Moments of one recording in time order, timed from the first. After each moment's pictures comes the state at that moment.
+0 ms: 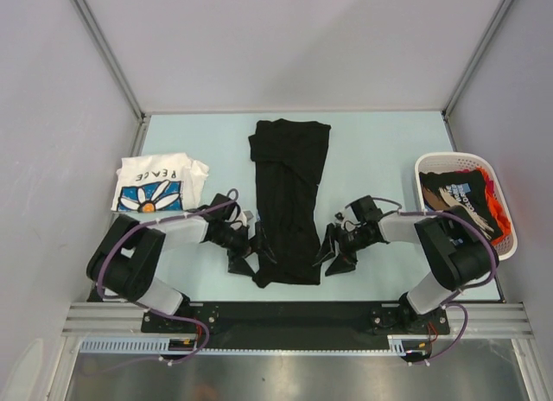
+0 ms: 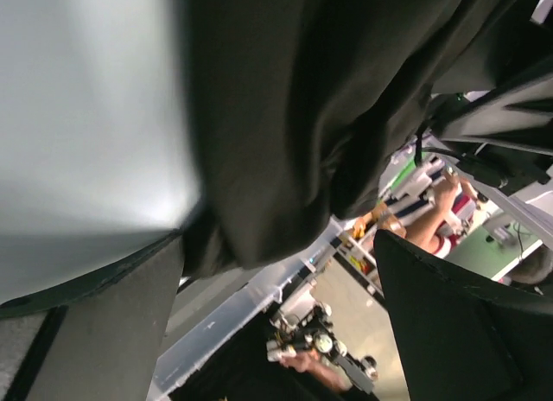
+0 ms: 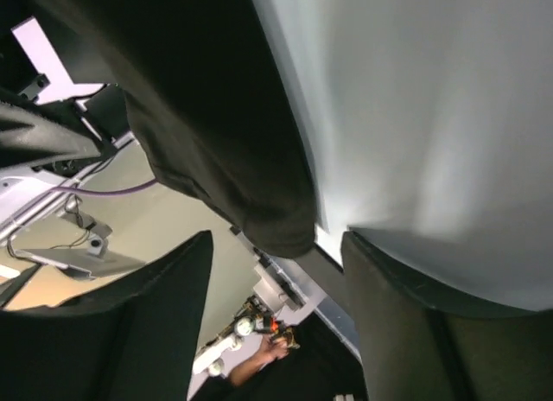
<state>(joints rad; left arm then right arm) -0.44 1.48 0.58 -0.37 0.76 -0.73 0.40 1.57 0.57 -0.25 -0.87 0.69</state>
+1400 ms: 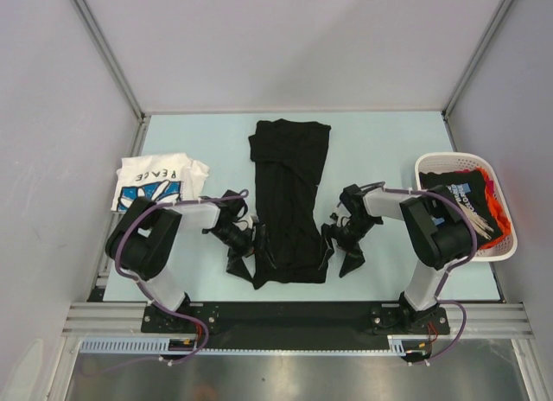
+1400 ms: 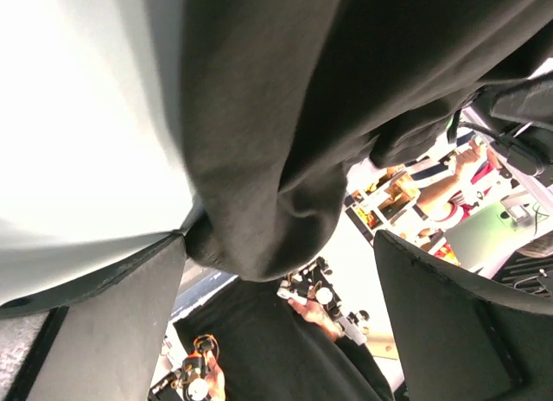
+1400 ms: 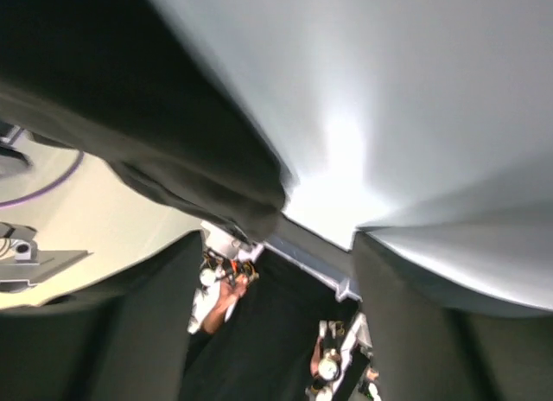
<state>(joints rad) -0.47 1.69 0.76 -0.62 0.78 -0.60 0.44 1.80 0.91 -0.80 -0.70 0.43</state>
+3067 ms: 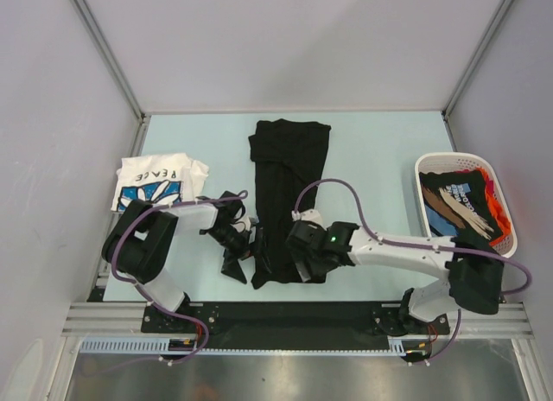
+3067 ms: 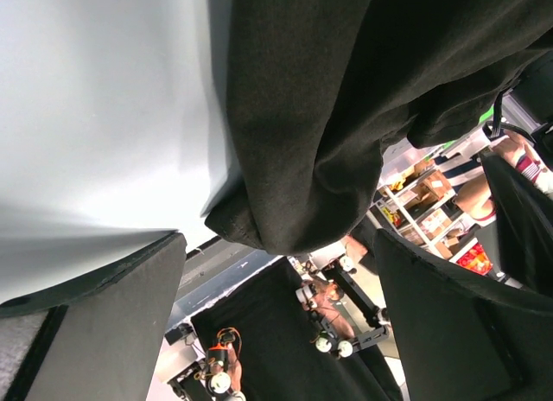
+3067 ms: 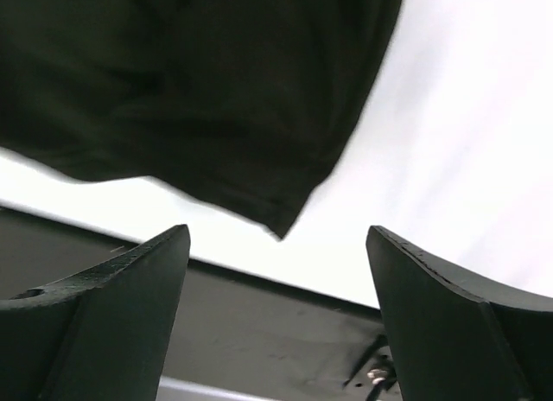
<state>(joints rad) -0.46 1.65 0.75 -0.70 0.73 -0.51 1.14 1.42 0.98 -0.80 0.25 0.69</state>
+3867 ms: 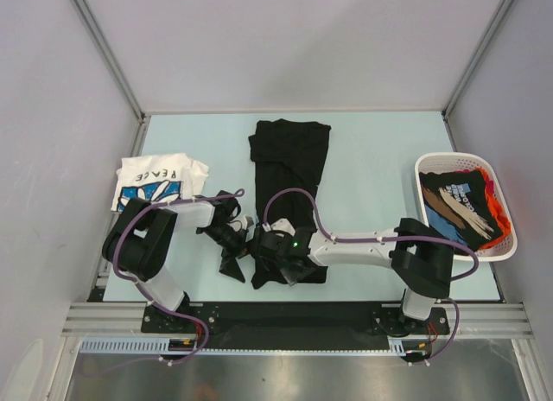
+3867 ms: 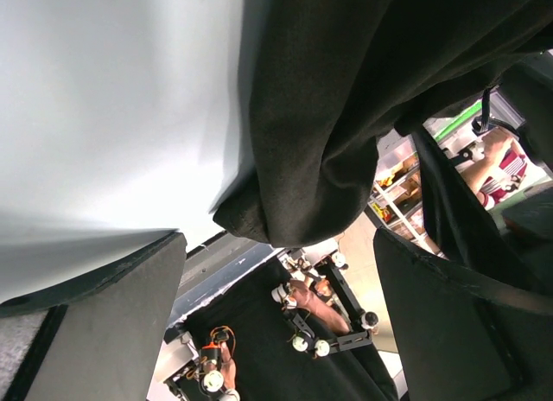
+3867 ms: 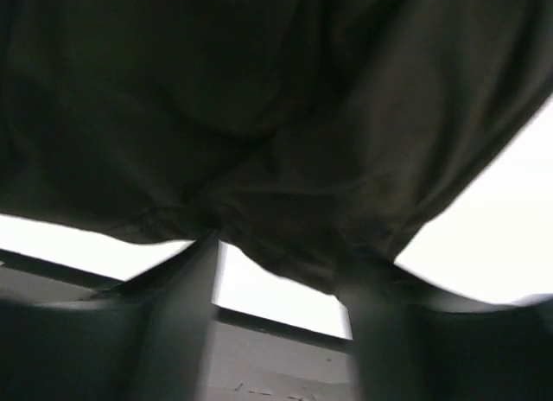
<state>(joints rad) -0.41 1.67 0.75 -0.72 0.76 -0.47 1.24 1.73 1.14 -0.79 0.31 0.62</state>
